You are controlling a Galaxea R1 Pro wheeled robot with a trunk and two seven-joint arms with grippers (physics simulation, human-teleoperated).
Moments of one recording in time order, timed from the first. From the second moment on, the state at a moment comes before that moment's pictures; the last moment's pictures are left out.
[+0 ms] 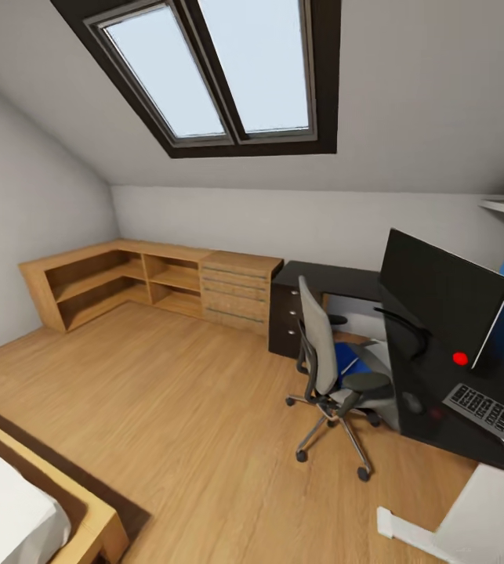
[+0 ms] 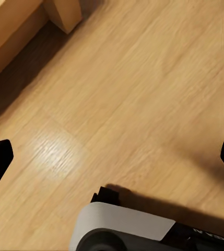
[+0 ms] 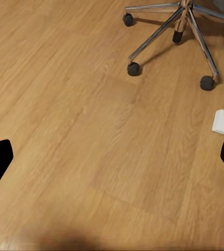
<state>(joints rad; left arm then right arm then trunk) -0.08 0.01 0.03 -0.27 0.23 -0.26 0.10 -0.13 0.05 0.01 -0.25 0.00 -0.63 0.00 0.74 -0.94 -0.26</state>
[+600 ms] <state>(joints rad) -0.08 0.01 0.03 -0.27 0.24 -0.25 0.10 -0.13 0.05 0.01 -0.25 0.00 -0.62 0.00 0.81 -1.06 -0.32</state>
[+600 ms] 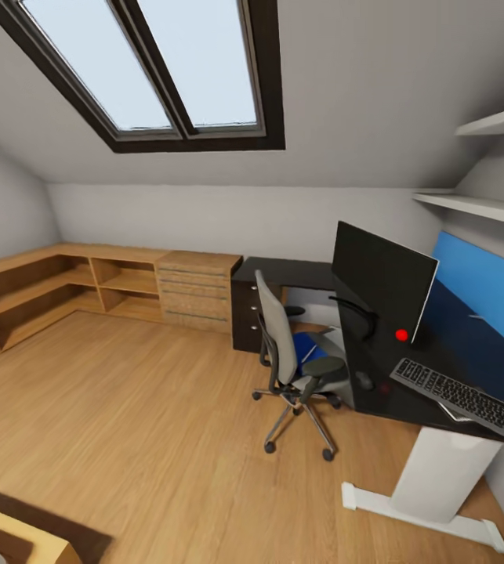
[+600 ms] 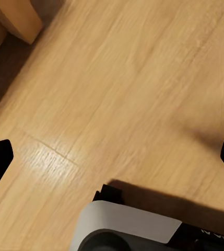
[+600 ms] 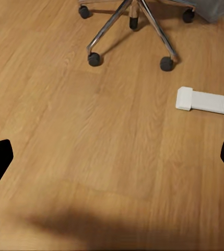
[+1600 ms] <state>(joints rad) -0.08 0.07 0.15 -0.28 0.35 -0.24 0.09 -0.13 0.05 0.01 -0.25 0.00 -0.63 0.00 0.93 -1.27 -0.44</state>
